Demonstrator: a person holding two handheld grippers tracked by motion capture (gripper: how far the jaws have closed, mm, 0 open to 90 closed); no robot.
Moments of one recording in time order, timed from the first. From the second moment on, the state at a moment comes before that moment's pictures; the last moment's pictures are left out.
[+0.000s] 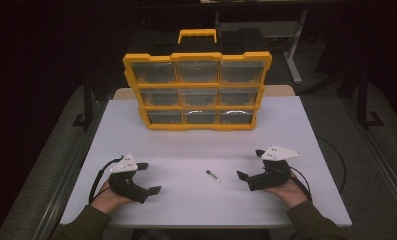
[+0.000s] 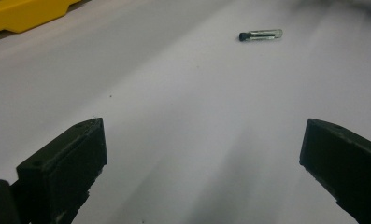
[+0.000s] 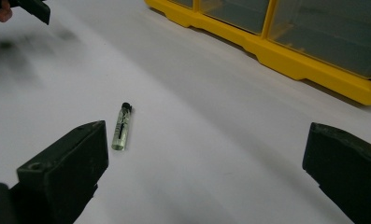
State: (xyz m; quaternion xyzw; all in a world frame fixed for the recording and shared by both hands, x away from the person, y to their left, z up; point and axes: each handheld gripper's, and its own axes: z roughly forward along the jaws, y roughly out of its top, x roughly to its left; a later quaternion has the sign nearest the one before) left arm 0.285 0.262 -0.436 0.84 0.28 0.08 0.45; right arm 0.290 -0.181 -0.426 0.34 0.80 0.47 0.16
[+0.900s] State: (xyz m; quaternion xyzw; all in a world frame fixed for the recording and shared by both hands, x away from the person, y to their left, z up) left arm 0.289 0.257 -0.435 0.85 0.27 0.08 0.45; right arm 0.306 -0.164 -0.423 0.34 0.80 0.47 0.16
